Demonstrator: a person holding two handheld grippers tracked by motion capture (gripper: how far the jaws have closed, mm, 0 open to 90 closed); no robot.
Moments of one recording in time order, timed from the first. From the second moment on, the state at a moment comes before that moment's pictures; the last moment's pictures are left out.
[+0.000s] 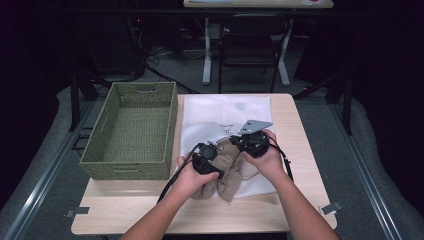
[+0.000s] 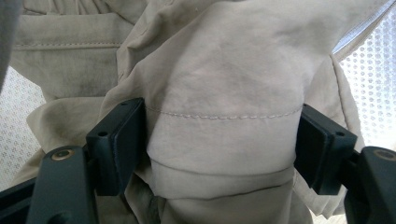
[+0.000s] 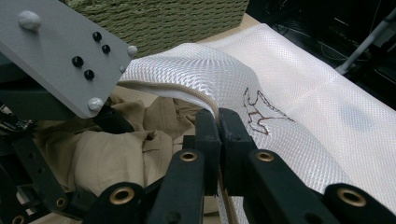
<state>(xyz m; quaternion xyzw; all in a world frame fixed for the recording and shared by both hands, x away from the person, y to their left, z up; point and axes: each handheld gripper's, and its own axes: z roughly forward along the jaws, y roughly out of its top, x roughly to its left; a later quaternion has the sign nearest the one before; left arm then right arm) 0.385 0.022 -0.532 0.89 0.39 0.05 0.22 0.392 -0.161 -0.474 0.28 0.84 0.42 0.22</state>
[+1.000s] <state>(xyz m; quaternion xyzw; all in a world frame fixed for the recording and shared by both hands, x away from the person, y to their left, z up) 0.383 0.032 -0.540 0.88 0.40 0.06 0.25 0.392 -0.160 -0.475 0.27 0.84 0.42 0.21</state>
